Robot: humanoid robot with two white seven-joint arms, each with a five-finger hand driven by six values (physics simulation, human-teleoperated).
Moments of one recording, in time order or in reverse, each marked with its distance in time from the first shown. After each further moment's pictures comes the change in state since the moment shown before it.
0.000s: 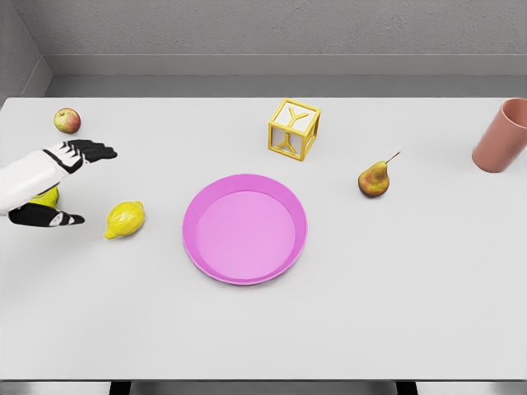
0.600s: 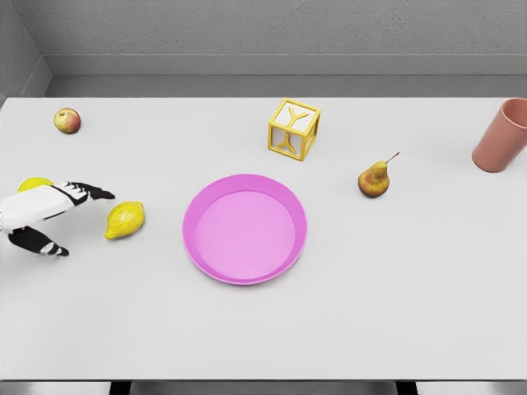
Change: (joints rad) left arm -0.055 -0.112 0.050 0.187 -0.026 -0.001 -0.413; right arm 0.003 0.000 0.003 0.000 0.000 -0.004 0.001
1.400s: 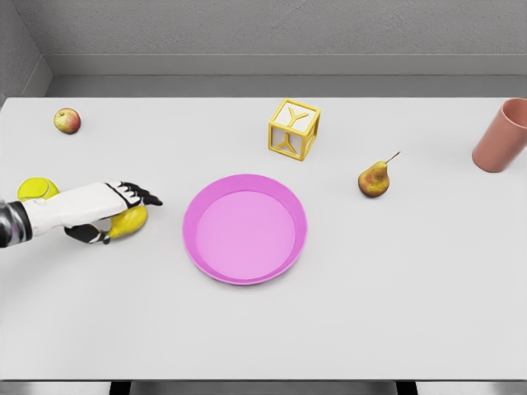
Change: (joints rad) left arm -0.152 -0.150 -0.128 0.010 -0.239 0.001 -0.019; right arm 0.000 0.000 0.000 0.000 0.000 0.000 0.000
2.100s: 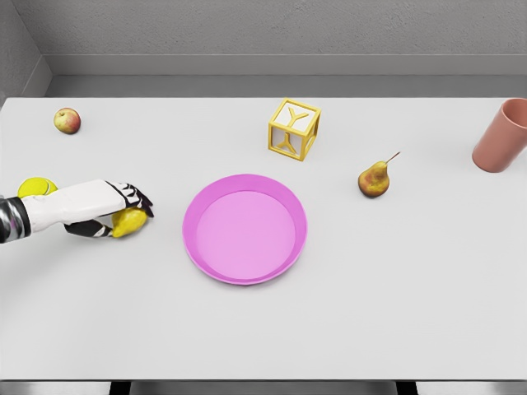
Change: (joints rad) left arm -0.020 0.008 -0.009 -0.002 0.004 -0.002 -0.014; right arm 0.000 0.000 0.000 0.000 0.000 0.000 0.000
